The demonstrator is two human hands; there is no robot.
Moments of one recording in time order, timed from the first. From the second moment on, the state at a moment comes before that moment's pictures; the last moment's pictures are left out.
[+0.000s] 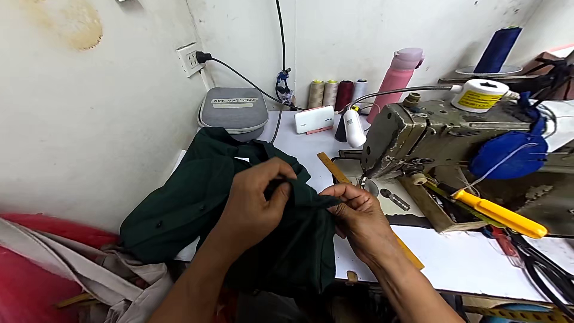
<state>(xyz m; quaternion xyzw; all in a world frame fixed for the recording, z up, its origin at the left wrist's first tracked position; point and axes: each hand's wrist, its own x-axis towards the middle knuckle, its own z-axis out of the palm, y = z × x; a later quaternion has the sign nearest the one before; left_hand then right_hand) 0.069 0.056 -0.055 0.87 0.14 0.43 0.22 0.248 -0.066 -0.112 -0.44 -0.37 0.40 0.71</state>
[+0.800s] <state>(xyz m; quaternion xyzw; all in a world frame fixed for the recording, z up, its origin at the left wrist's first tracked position) 0.083 0.069 -0.051 0.77 0.18 0.31 0.52 0.246 -0.079 -0.101 -0.42 -0.35 0.49 0.68</state>
